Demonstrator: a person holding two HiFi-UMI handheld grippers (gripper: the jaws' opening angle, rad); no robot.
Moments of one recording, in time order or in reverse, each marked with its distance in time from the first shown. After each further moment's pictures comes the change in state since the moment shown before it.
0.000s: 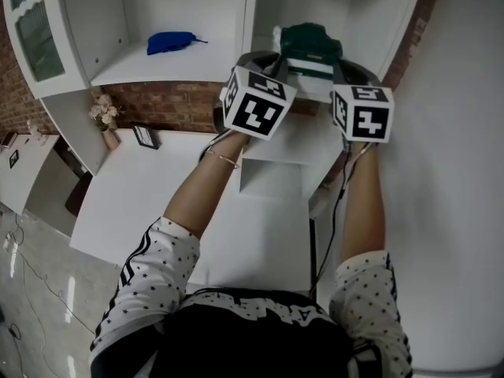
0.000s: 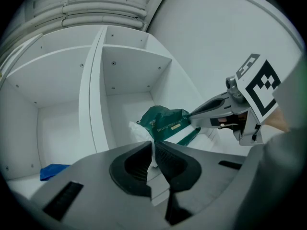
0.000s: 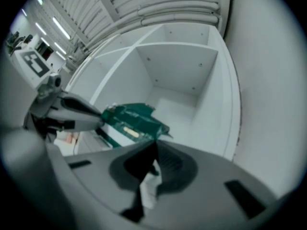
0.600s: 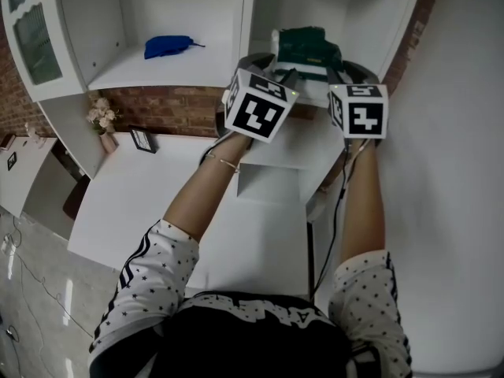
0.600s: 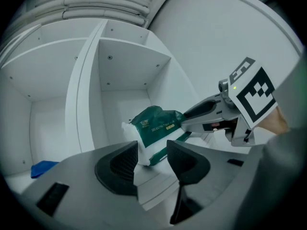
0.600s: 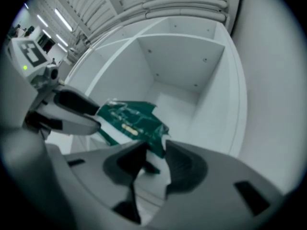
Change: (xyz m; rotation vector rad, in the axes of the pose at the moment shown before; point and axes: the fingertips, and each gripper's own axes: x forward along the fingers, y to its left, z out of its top) left arm 0.008 -0.013 -0.001 -0.038 0.021 -0.059; right arm 0.013 -0.008 -0.008 -0.057 0.062 -0.011
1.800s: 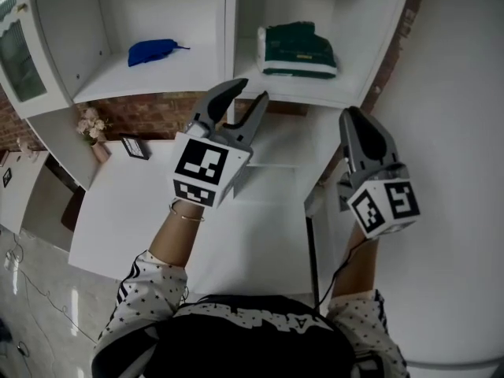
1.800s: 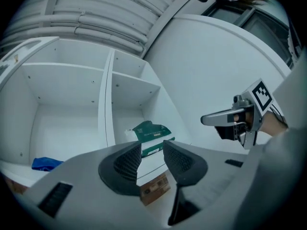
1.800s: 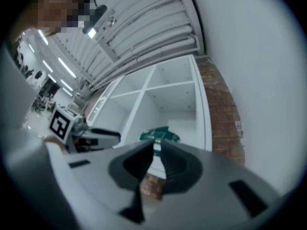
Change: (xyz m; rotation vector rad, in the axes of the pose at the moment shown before) left arm -0.087 -0.010 0.002 0.014 -0.281 -0.075; right arm -0.140 0.034 -0.002 0.269 -0.402 0.154
